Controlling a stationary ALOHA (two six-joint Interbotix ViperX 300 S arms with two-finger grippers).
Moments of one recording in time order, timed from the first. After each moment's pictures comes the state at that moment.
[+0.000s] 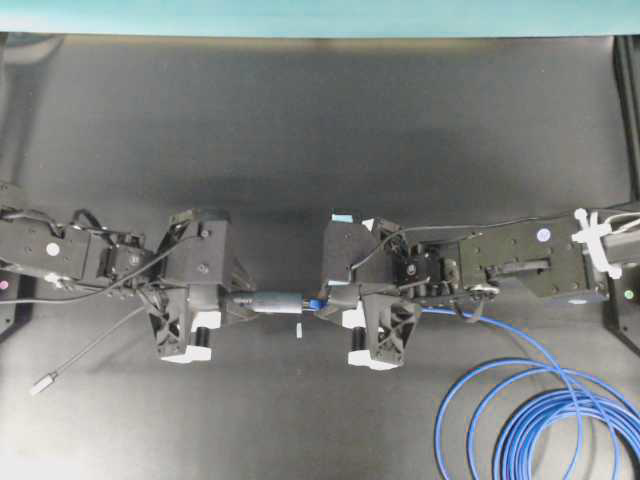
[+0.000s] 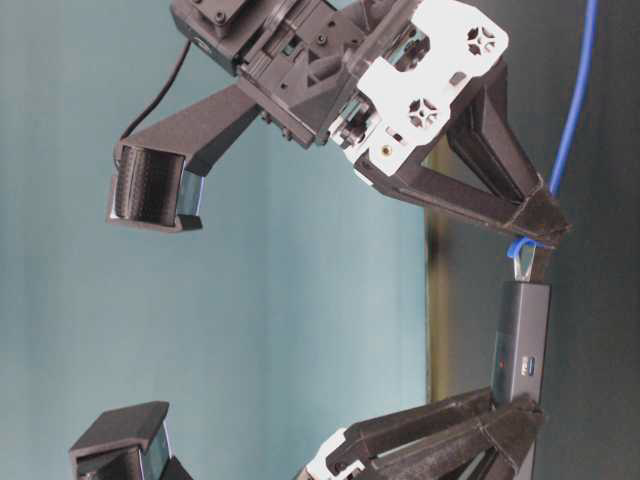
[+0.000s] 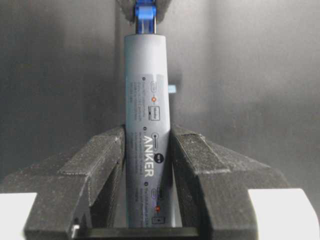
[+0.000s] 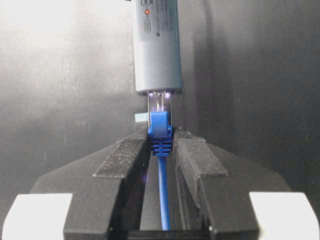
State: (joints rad) left arm -0.06 -0.14 0.84 0.04 -0.14 -0.07; right arm 0.12 0.10 0.57 0.08 0.11 0.08
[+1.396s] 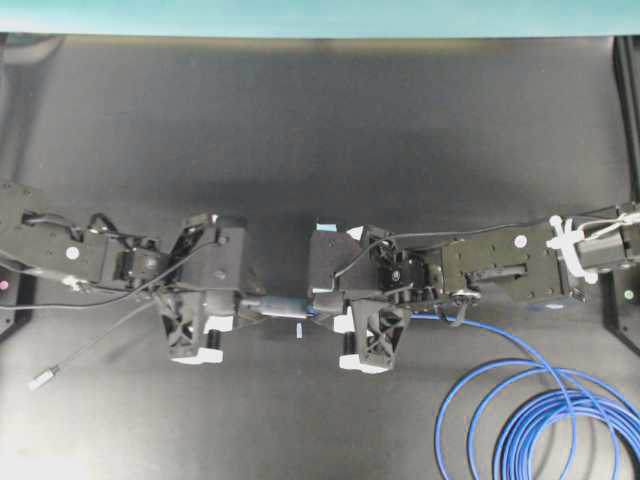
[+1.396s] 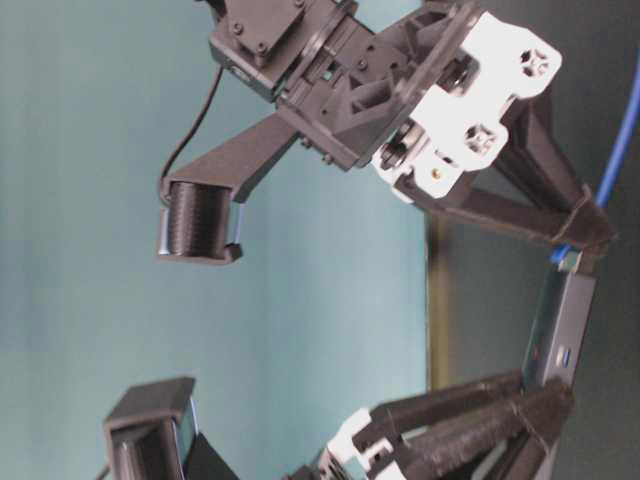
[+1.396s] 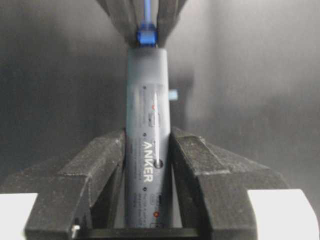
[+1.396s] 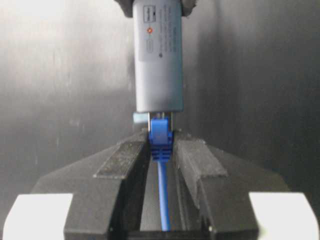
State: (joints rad) left arm -0.05 -0.09 0.83 0.04 -0.18 -0.05; right arm 0.12 0.15 0.54 0.08 0.11 0.08
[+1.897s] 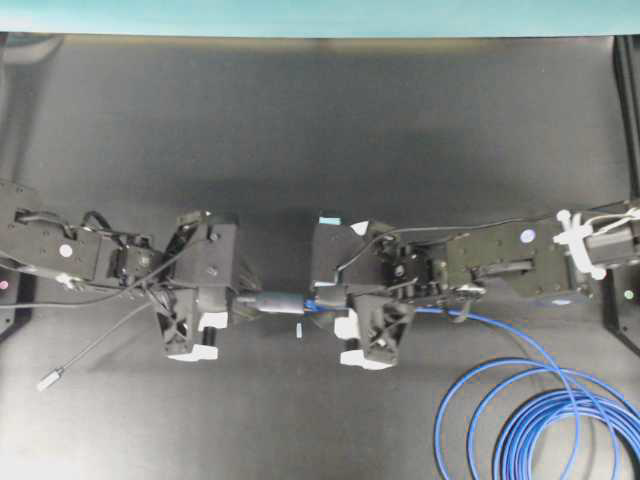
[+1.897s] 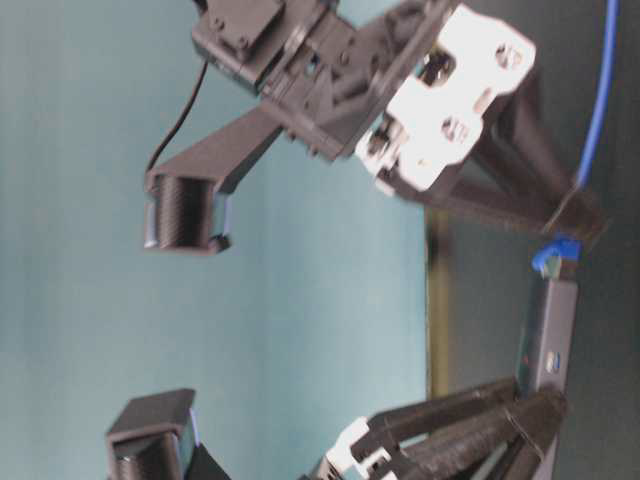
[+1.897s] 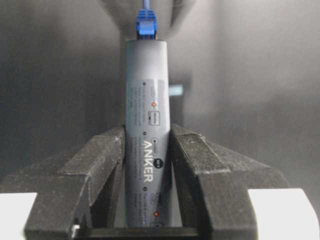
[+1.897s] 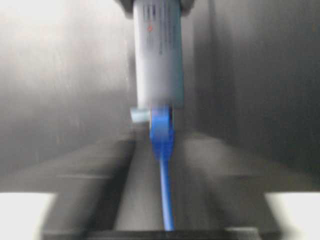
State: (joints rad) left arm -0.04 -0.10 0.85 0.04 -0.17 -0.06; right arm 0.11 0.12 0.56 0.08 0.18 0.08
